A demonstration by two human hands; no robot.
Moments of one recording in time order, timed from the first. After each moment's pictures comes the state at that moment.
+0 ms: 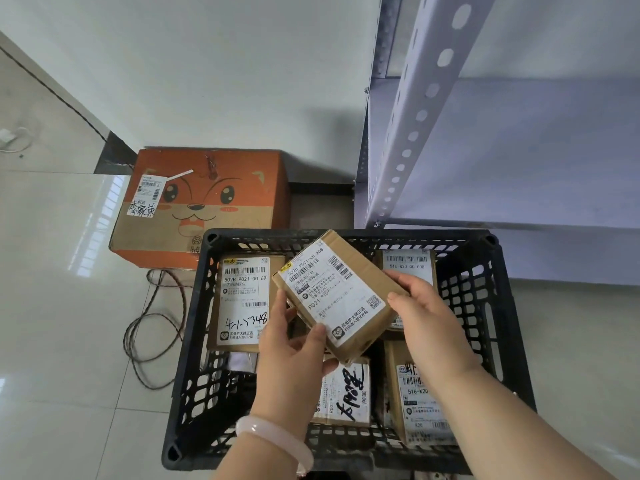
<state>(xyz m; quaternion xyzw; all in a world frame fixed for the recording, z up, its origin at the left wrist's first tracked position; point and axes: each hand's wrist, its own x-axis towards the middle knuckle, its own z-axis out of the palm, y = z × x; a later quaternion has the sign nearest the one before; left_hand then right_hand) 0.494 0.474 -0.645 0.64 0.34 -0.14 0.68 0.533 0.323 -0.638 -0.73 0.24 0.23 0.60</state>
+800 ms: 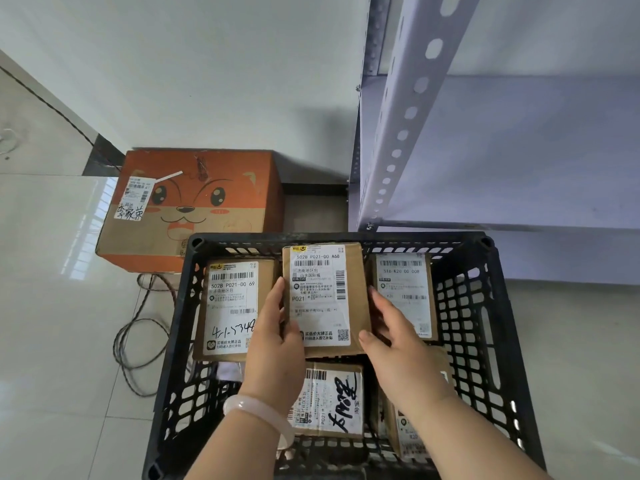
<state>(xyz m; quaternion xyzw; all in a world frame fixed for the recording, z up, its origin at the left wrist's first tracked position) 0.514 0.481 -0.664 0.72 0.33 -0.18 0.58 0.514 0.329 -0.668 -0.76 0.20 0.30 0.54</state>
